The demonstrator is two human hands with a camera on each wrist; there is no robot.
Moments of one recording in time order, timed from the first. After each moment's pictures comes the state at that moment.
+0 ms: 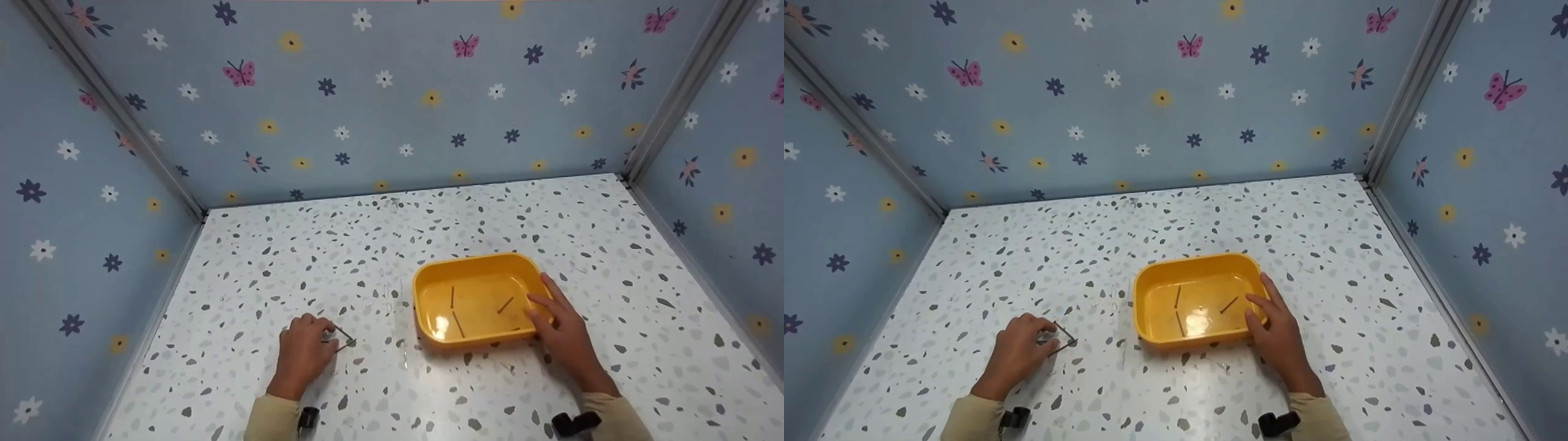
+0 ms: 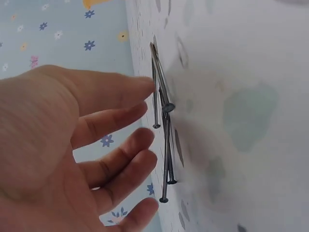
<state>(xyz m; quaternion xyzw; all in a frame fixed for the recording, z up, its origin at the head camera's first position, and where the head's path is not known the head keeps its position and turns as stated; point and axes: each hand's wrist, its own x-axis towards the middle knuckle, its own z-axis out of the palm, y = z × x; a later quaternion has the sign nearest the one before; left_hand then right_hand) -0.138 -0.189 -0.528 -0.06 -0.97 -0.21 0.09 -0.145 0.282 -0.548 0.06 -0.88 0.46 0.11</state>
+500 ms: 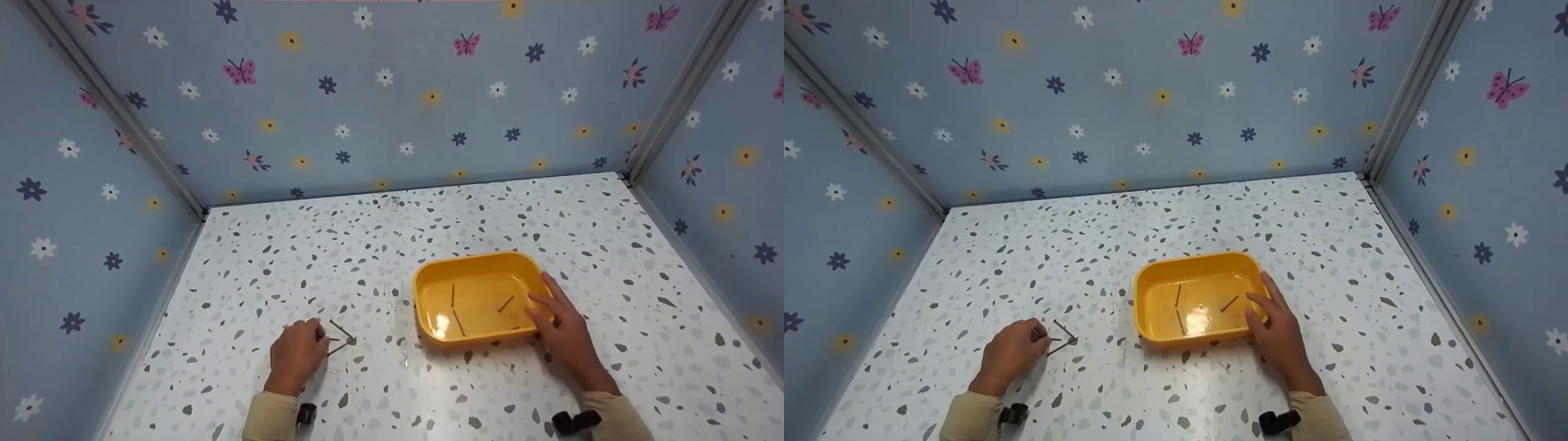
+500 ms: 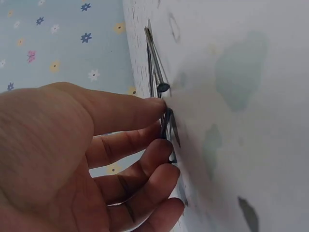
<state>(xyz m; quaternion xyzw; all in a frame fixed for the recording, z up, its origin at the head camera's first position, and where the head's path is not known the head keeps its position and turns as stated) -0.140 -0.197 -0.526 0.01 -0.98 -0.21 0.03 -0.145 0.282 -0.549 0.05 -0.88 0.45 0.11</state>
